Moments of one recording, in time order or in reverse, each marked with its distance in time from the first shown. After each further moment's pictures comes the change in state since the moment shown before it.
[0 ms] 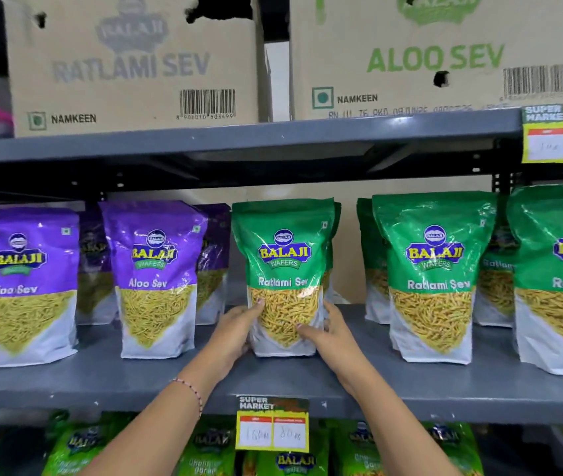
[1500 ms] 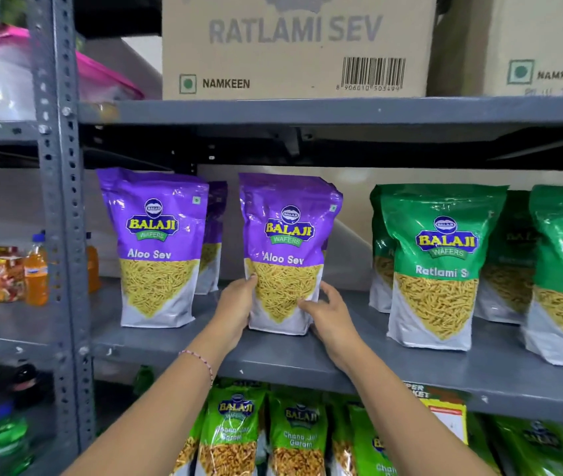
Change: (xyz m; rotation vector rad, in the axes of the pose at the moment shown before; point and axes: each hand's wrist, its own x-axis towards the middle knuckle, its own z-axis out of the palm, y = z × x) left_hand 0.033 -0.005 -0.224 -0.057 0.227 0.002; right_hand 0.030 0.001 0.230 0.187 0.029 0.035
